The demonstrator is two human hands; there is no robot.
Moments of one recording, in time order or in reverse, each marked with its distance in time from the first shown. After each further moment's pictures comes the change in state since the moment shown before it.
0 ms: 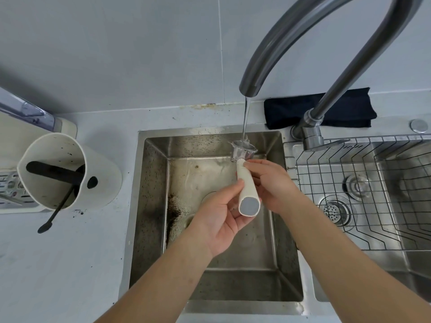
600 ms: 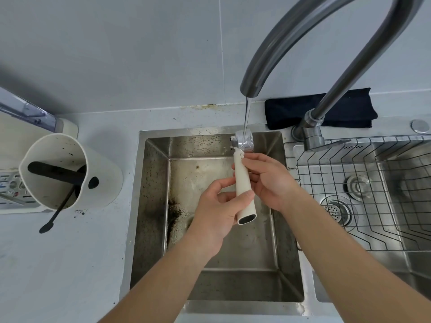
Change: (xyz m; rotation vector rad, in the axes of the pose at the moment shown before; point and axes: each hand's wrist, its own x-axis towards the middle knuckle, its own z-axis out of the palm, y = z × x) left_hand -0.001 -0.003 -0.004 0.467 0.101 0.302; right_hand -0.004 -0.007 0.003 0.055 -0.156 -0.036
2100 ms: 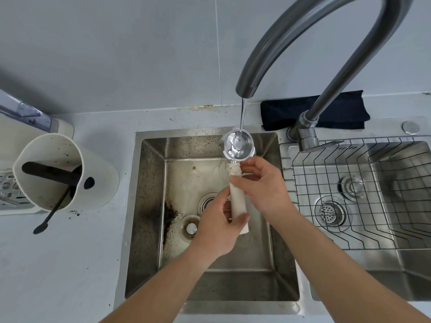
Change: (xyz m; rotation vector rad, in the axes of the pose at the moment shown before) left_hand 0.011 -0.043 -0.011 0.498 -0.060 0.196; right_hand -0.021 0.020 0.004 -0.417 0.140 -0.318
